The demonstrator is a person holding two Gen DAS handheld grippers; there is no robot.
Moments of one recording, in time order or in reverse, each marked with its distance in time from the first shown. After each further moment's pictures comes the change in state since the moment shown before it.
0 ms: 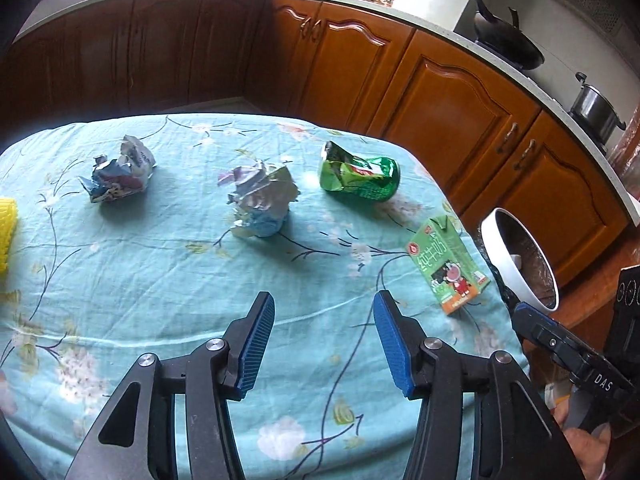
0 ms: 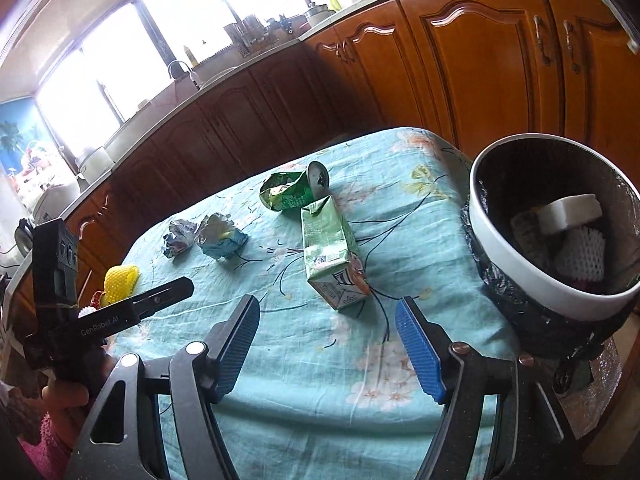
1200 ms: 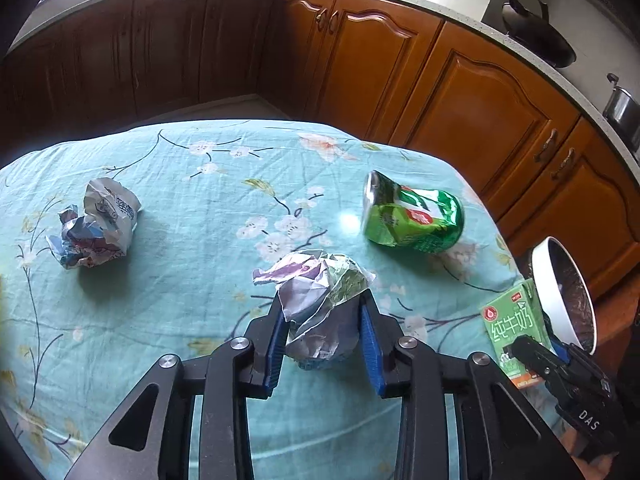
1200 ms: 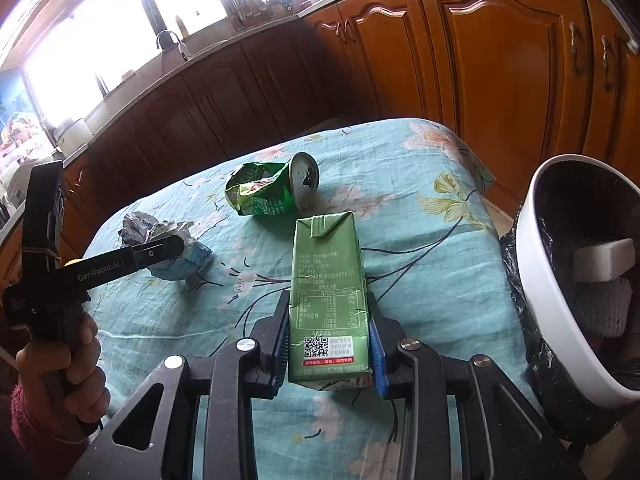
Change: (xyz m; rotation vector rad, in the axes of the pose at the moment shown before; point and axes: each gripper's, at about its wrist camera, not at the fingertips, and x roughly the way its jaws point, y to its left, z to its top) left arm 0.084 0.005 0.055 0.018 0.020 0.063; right arm 0.064 0.005 0.026 -0.059 0.050 -0.076
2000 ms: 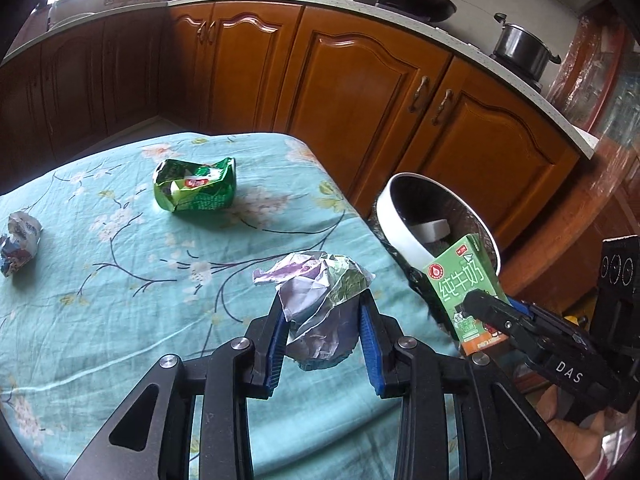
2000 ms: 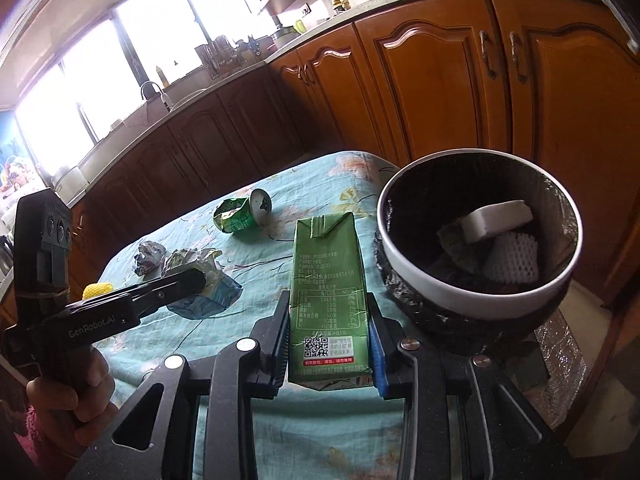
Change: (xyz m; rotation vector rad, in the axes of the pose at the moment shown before) left arm -0.054 -0.112 -0.047 0.227 0.011 -0.223; right arm -0.113 -0.058 -0.036 0.125 -0.131 -0.049
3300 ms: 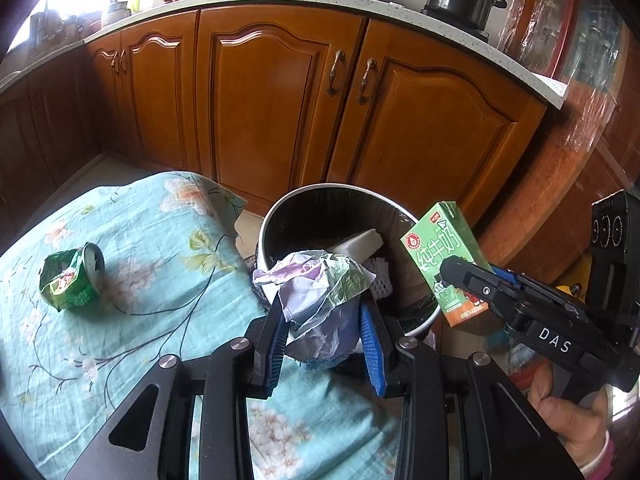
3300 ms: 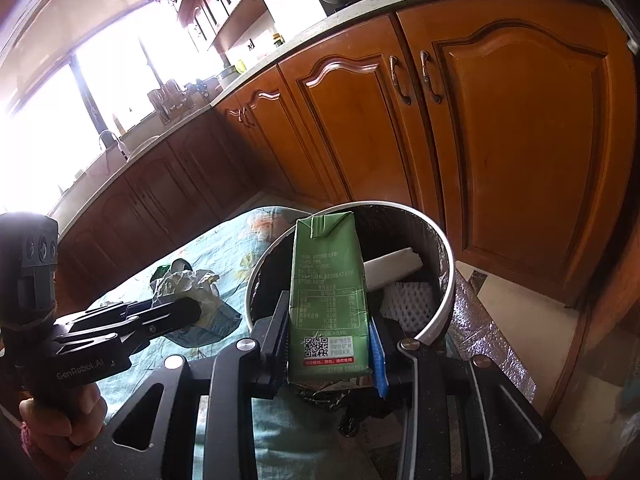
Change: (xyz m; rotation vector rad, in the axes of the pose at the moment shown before) left arm 0.082 -0.108 0.059 0.195 0.056 -0.071; right arm -0.028 -0.102 0.044 0.103 -0.092 -0.109
